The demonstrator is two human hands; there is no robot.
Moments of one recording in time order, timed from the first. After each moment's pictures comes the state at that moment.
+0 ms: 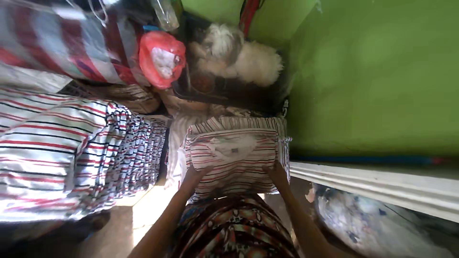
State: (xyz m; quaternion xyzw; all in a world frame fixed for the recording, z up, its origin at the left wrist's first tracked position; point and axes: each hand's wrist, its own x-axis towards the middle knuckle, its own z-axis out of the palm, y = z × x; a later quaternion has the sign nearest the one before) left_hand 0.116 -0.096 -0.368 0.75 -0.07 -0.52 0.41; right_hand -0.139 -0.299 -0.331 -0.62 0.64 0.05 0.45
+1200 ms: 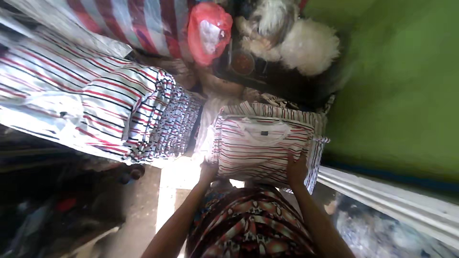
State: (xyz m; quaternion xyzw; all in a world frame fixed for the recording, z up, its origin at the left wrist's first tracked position) left_hand 0.080 -0.037 -0.402 0.79 0.16 -0.48 0.35; right_hand -0.114 -0.290 -0.366 -0.74 0.62 0.05 0.26
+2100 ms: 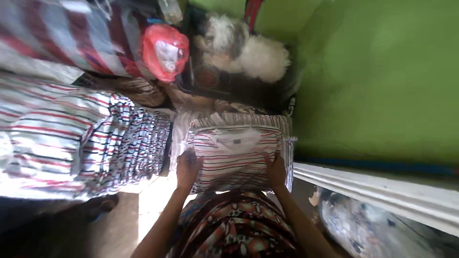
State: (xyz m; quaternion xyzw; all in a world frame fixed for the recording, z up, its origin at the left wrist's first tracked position) left_hand 0.116 -0.085 -0.363 0.86 -0.16 -0.28 0.39; right_hand -0.130 -0.296 -0.361 -0.74 0.61 0.02 0.27
